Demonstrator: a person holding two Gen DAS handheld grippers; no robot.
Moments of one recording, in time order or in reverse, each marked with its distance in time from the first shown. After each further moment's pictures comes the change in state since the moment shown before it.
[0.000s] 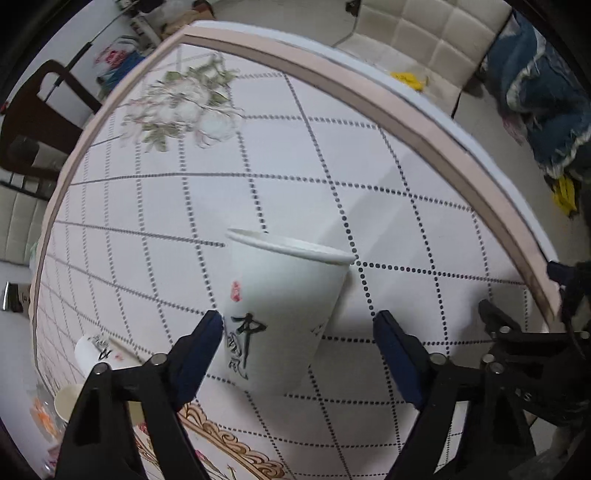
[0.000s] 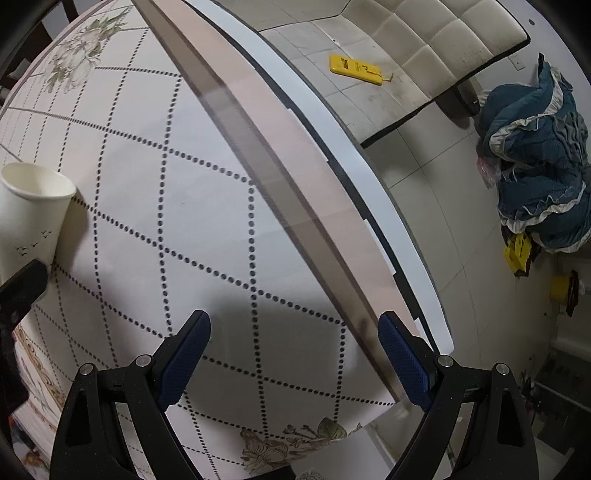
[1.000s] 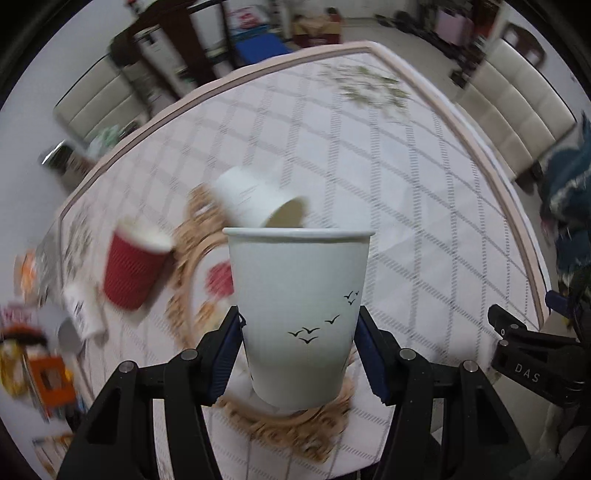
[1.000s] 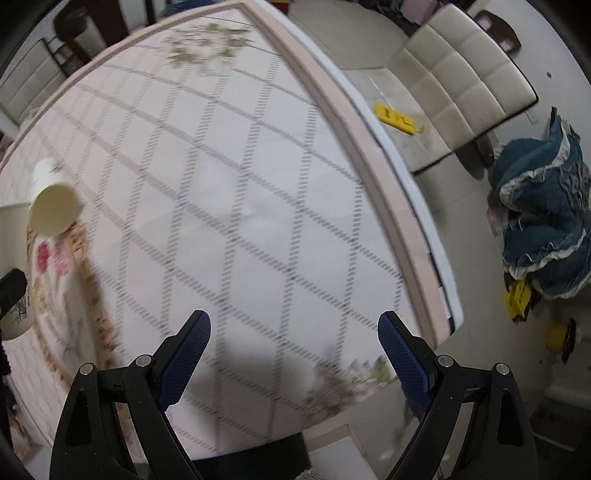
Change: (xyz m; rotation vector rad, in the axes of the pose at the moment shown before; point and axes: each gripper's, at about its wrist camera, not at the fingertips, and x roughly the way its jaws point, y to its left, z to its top) left arm -0.091 0.106 -0.183 -0.482 -0.115 0.038; right arm -0.092 0.090 -0.100 -0.165 -0.165 0.023
